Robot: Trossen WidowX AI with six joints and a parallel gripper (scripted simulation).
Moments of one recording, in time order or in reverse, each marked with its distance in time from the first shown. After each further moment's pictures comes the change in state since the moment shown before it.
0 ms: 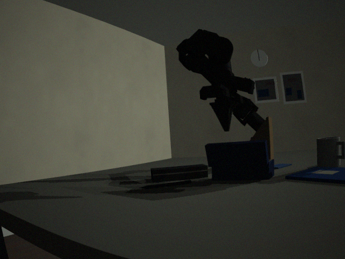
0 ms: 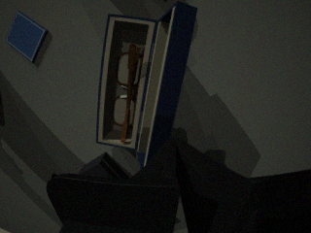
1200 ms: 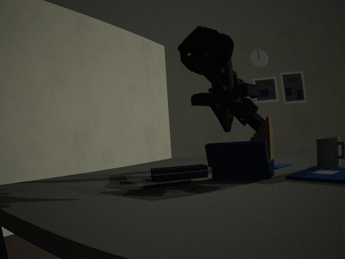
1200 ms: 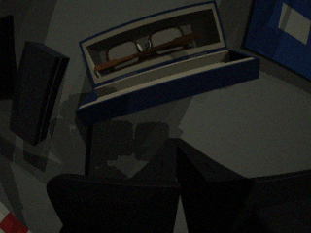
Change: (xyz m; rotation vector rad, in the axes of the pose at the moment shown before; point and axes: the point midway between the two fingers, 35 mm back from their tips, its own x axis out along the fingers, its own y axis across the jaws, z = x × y) arm 0.002 -0.026 0.009 -1.107 -0.001 0.000
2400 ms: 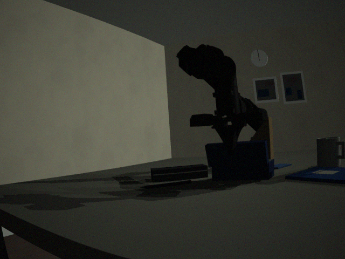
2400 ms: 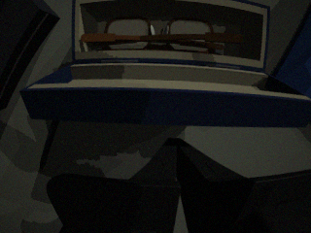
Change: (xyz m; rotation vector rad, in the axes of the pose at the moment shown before) arm 0.054 -0.008 0.001 -0.318 -0.009 0.003
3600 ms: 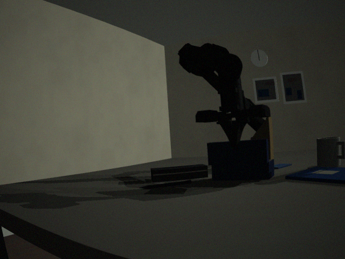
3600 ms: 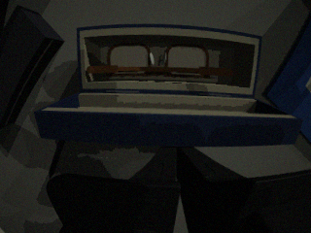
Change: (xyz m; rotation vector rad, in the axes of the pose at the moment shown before) arm -0.010 0.000 0.026 0.005 0.010 0.003
